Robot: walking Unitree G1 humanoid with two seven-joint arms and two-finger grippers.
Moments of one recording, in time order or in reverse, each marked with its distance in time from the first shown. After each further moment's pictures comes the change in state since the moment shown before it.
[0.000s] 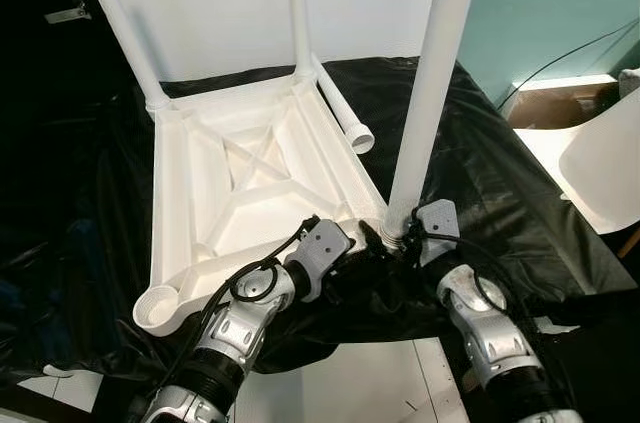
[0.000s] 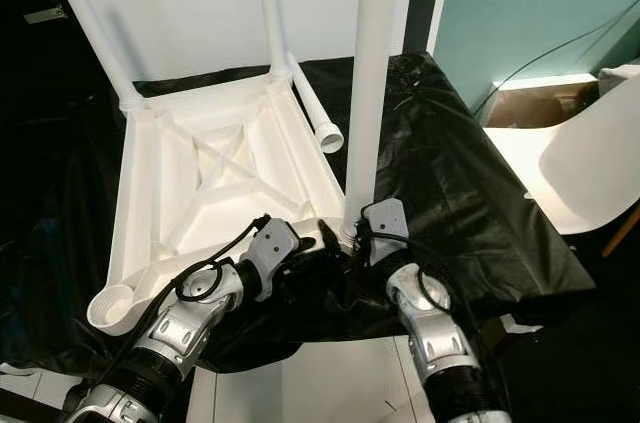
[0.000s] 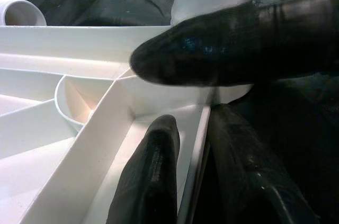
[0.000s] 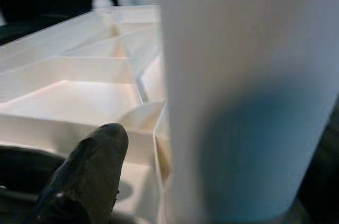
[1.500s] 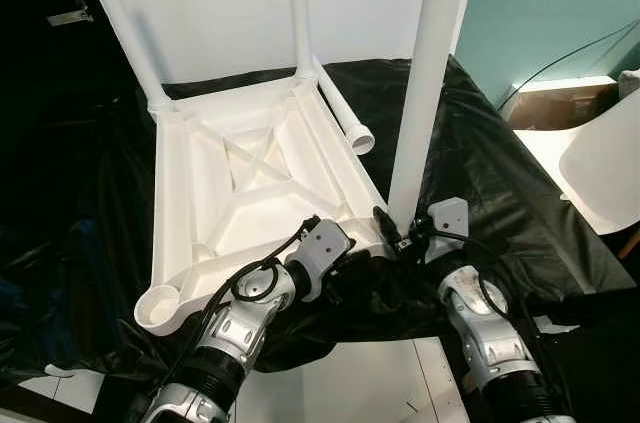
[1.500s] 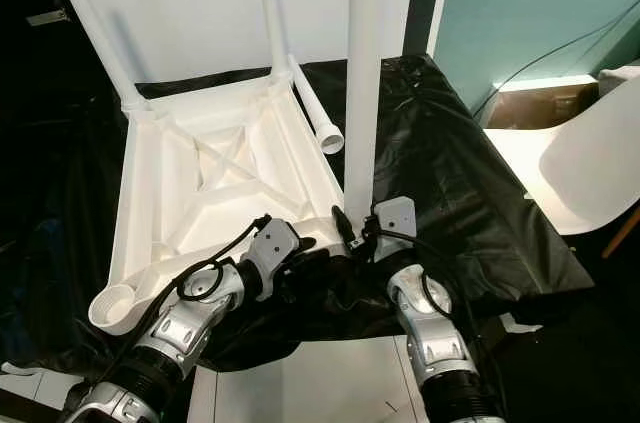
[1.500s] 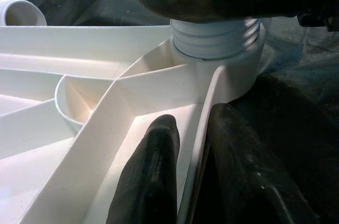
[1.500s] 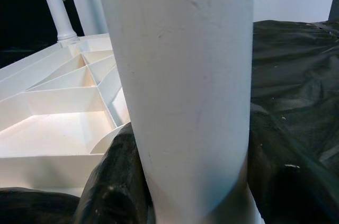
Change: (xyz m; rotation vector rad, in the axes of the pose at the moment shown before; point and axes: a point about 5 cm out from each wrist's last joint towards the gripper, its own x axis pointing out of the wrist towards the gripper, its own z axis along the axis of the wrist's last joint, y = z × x) left arm 0.001 0.003 0.000 0.002 -0.002 0.004; right arm -0.006 0.008 -0.004 0.063 -0.026 -0.216
